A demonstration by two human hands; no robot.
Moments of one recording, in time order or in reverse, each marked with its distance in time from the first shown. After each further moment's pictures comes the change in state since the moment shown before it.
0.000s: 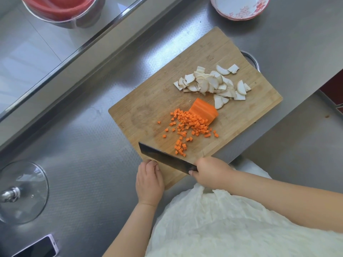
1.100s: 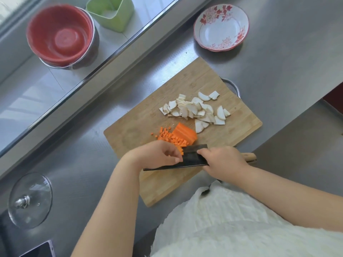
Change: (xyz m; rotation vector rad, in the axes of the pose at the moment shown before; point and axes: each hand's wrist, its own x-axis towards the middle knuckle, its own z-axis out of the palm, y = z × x) left_hand 0.161 0.190 -0.077 0.099 -1.093 -0.054; right_hand -0.009 0.108 -0.085 -0.377 0.535 -0.329
